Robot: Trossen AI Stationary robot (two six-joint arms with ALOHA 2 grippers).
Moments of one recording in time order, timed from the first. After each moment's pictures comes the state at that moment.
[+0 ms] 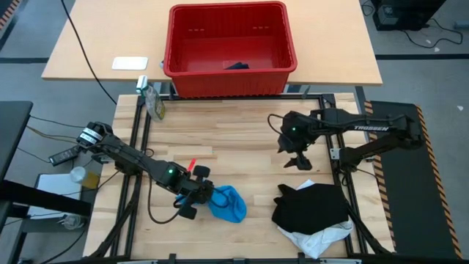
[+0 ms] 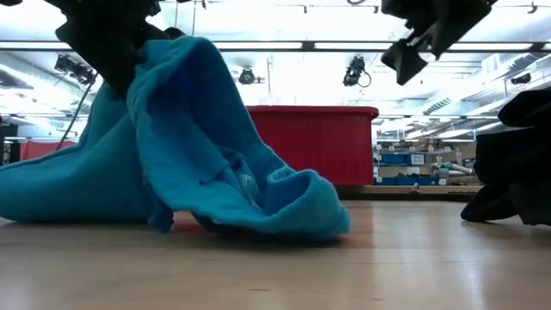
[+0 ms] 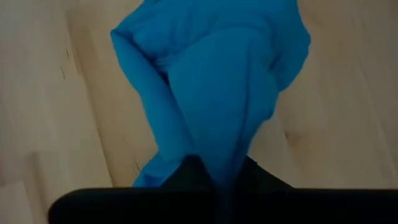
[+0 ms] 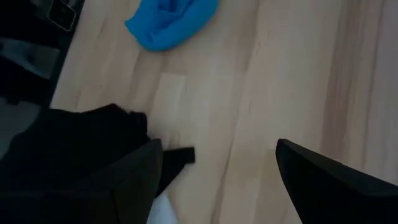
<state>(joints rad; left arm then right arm) -0.44 1.54 1.11 -0.70 -0.11 -0.12 -0.14 1.22 1.10 -0.96 -0.39 -0.22</state>
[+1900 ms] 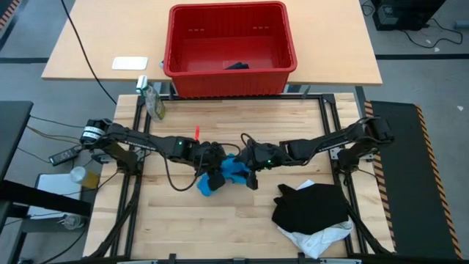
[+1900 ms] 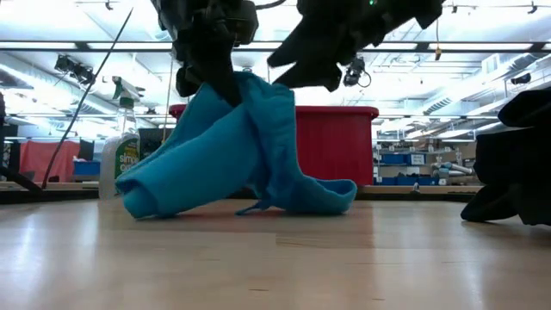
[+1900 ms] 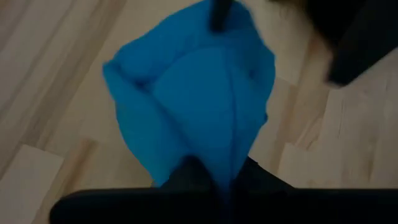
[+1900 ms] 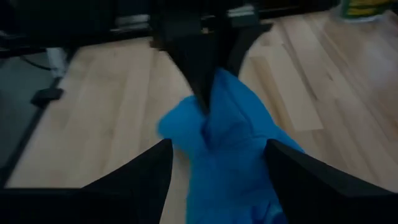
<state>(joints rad) -0.13 1.55 1.17 -0.59 -0.08 -0.53 0.12 1.60 1.03 0.03 0.07 0.22</state>
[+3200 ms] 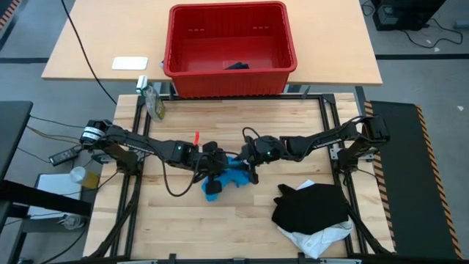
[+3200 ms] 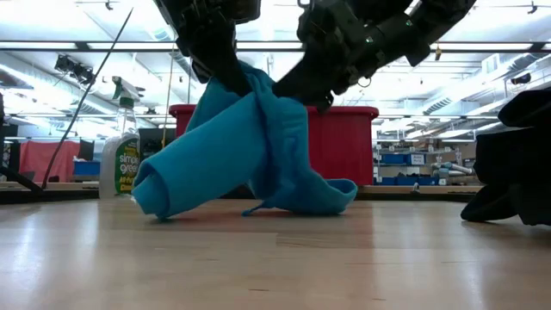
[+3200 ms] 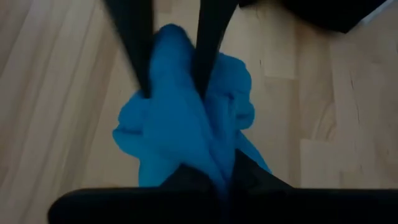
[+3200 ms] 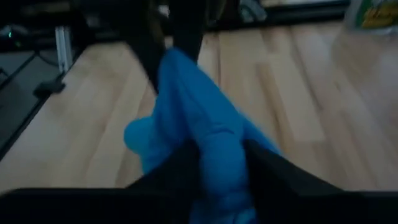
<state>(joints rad) -0.18 1.55 1.17 -0.53 -0.18 -0.25 0.02 1.64 0.91 0.27 -0.09 0.11</state>
